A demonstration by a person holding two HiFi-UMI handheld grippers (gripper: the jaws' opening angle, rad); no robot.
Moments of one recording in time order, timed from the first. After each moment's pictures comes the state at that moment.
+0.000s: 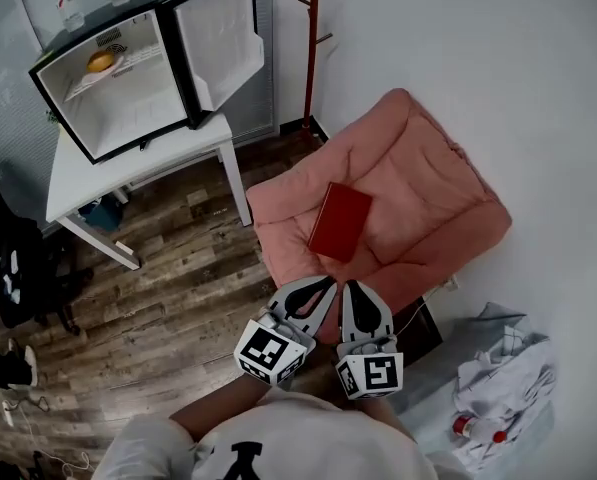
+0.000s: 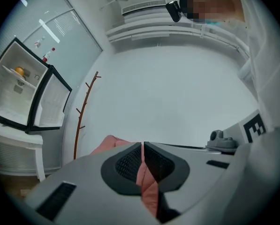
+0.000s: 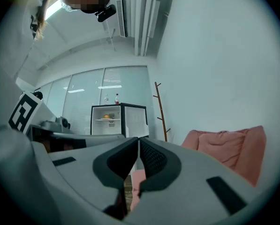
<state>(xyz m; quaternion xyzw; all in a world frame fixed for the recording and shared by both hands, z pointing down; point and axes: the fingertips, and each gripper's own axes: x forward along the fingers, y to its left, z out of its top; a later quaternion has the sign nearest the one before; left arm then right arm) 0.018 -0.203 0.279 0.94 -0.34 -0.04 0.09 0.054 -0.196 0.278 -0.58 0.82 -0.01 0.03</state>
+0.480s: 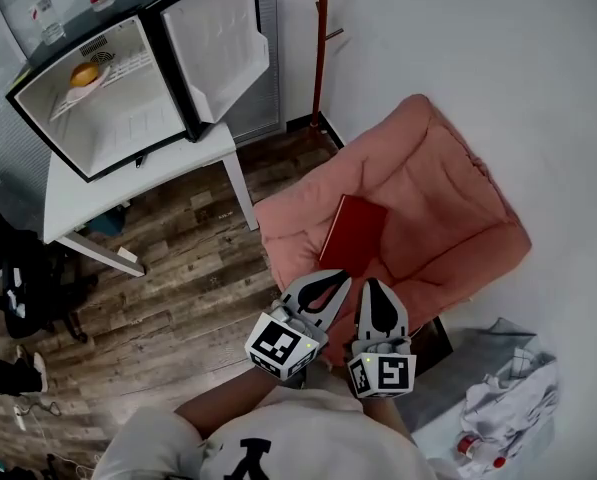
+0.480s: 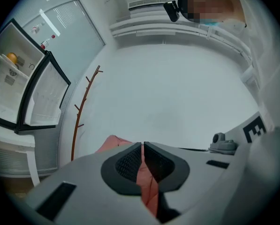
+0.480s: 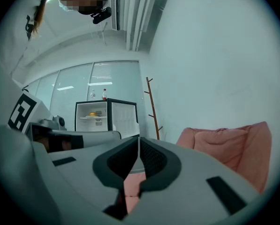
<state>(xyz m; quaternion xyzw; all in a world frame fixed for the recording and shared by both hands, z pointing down) 0.015 -0.307 0.278 0.94 -0.32 -0.04 0.10 0.063 -0.293 0.283 -0.62 0.78 -0.04 0.02</state>
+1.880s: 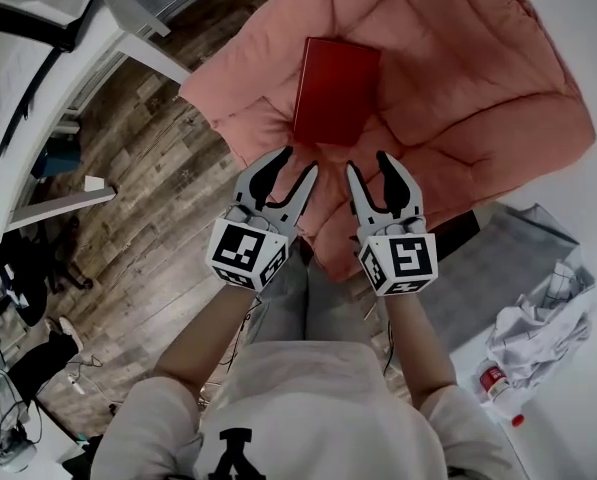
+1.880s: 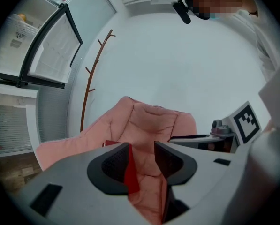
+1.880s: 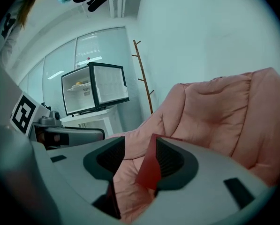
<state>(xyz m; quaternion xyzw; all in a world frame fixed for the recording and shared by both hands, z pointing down) 0.043 -0.374 0.490 0.92 -0.35 0.09 0.18 0.134 -0.356 0.496 -0.60 0.78 -0.17 -0.08</state>
